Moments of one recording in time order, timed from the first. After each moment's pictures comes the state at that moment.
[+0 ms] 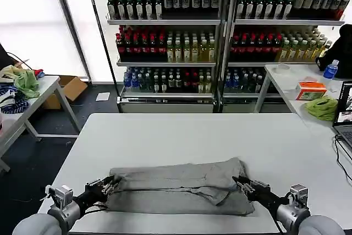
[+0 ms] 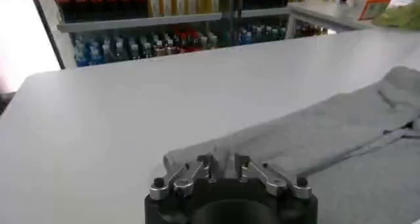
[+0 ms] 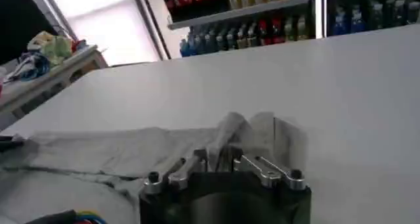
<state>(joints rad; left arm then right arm) 1.55 -0.89 -0.65 -2.06 -0.52 0.54 0.23 -1.55 0.93 0.67 2.14 0.82 -0.57 -0.12</state>
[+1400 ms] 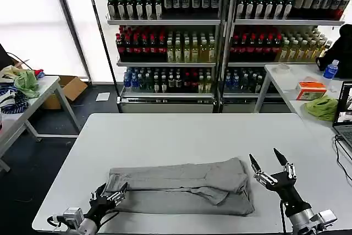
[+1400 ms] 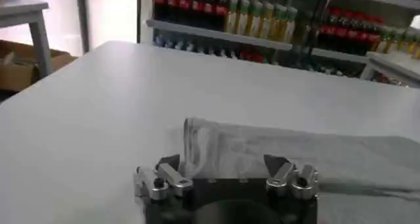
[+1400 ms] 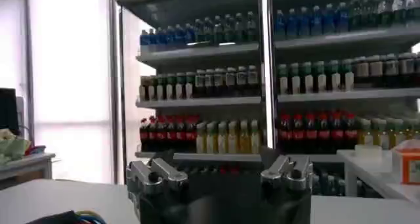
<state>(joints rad) 1.59 -1.14 -0.51 -2.02 -0.60 0.33 -0.11 -1.66 1.06 0.71 2.10 0.57 0.14 -0.15</state>
